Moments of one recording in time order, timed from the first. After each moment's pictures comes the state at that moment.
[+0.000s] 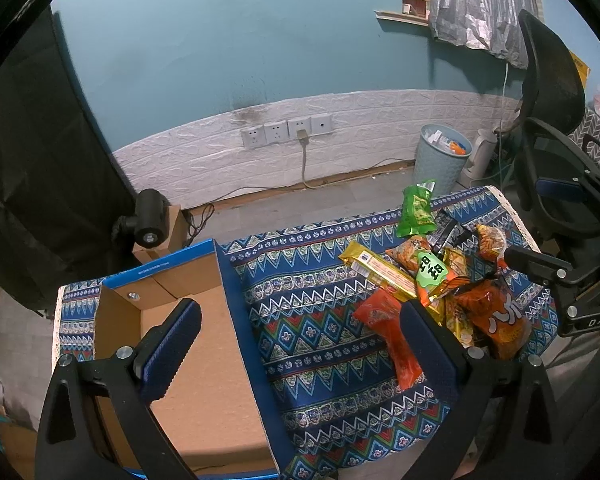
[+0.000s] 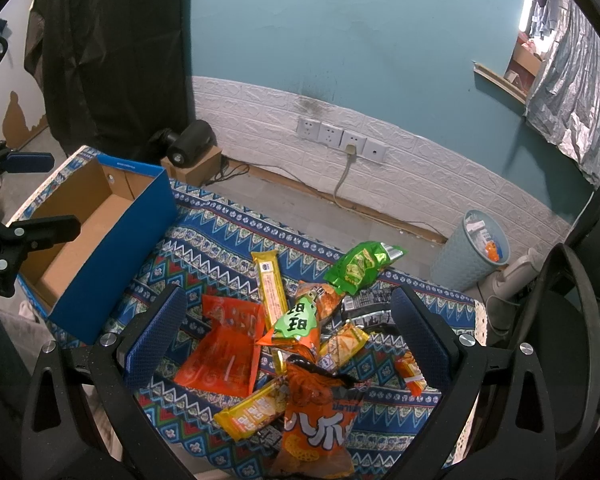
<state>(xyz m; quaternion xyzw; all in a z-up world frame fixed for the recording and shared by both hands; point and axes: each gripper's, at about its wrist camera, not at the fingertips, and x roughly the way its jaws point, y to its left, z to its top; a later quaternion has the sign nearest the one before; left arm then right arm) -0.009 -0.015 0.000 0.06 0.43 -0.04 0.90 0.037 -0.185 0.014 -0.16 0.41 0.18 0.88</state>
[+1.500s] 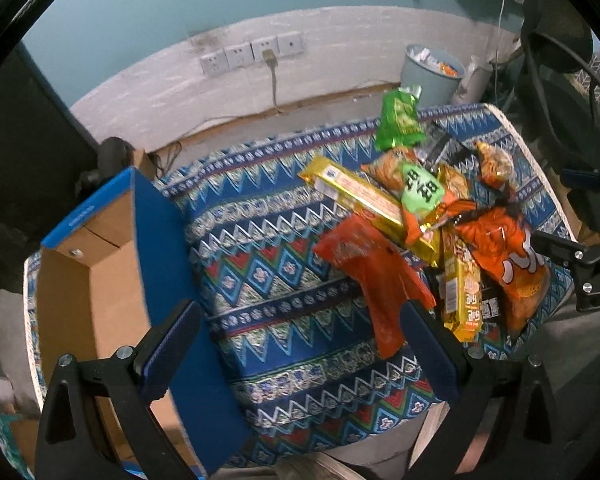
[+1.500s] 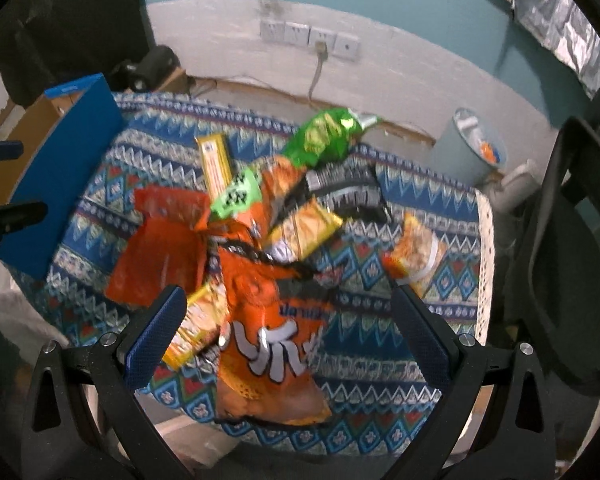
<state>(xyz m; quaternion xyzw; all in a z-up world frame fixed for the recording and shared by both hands) 0.018 -0.065 -0.099 0.09 0.55 -0.07 0.83 0.037 -0.260 -0.084 -0.14 0.55 0.11 0.81</state>
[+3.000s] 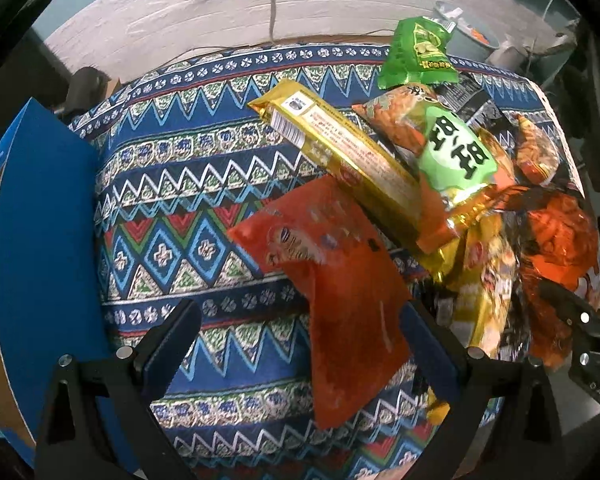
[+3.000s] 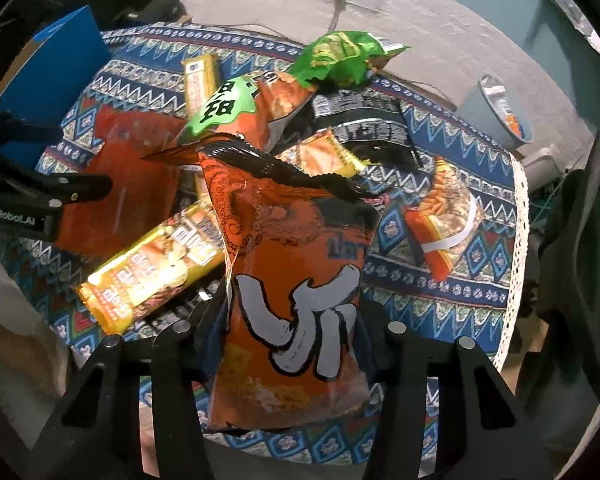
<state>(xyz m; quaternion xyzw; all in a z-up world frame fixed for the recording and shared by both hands) 0.073 -0.113 -0.199 0.03 0.64 -0.04 0.77 0.047 -0.276 -0.150 -0.17 0.60 0.13 0.77</state>
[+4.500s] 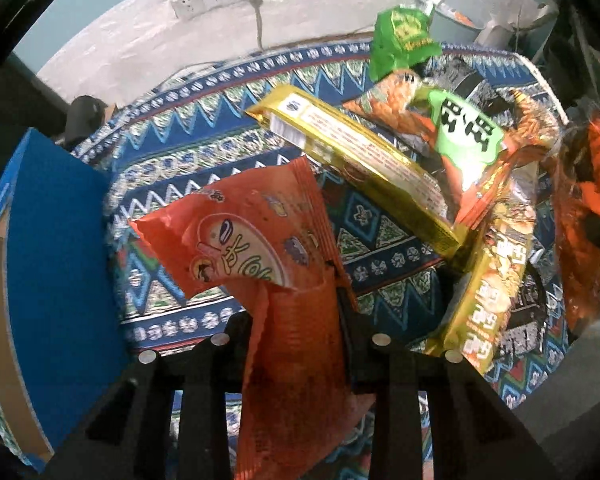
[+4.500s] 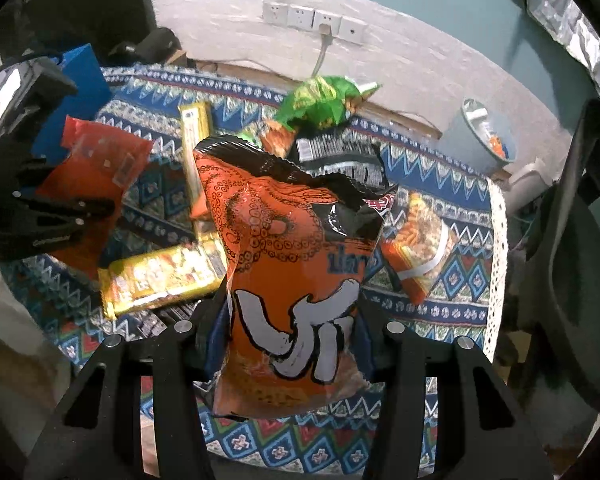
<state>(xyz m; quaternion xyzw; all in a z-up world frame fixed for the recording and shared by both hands) 0.067 -0.095 -0.192 0.08 0.63 -0.06 0.77 0.045 -0.273 -0.113 -0.16 0.55 0.13 0.81</state>
